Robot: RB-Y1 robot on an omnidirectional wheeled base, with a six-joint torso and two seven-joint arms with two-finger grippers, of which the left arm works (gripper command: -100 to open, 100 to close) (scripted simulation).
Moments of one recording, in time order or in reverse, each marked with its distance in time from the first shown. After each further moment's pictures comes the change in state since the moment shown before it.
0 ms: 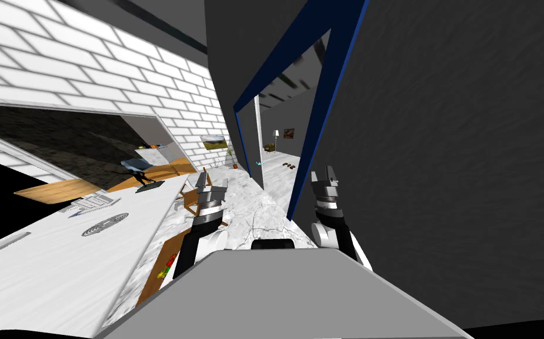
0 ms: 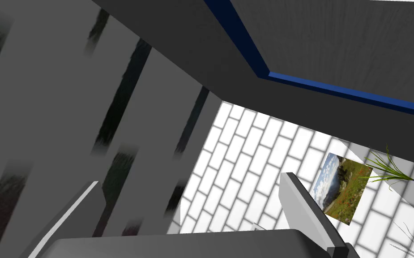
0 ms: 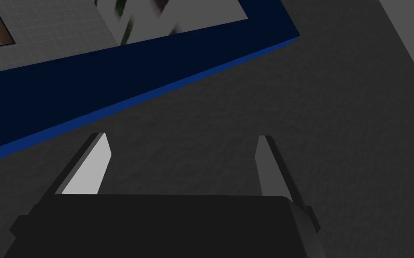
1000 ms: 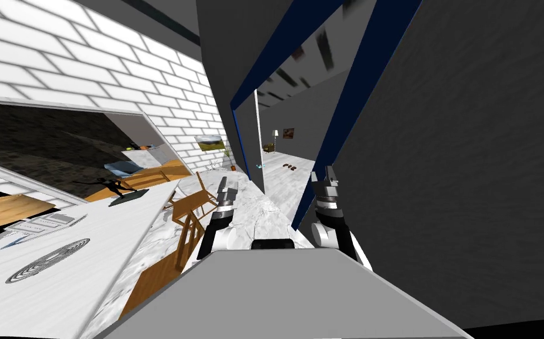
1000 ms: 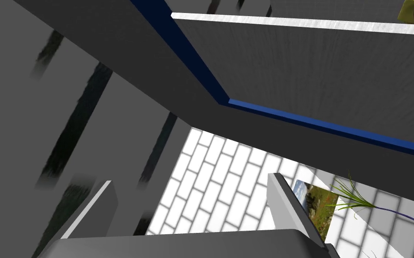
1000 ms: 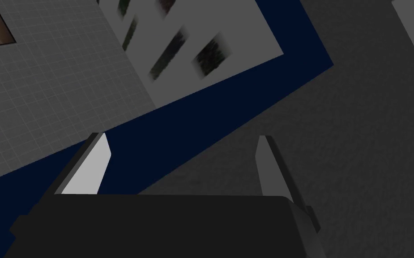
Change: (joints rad) arm -0.088 0.047 -0.062 0.207 -0.047 -0.048 0.019
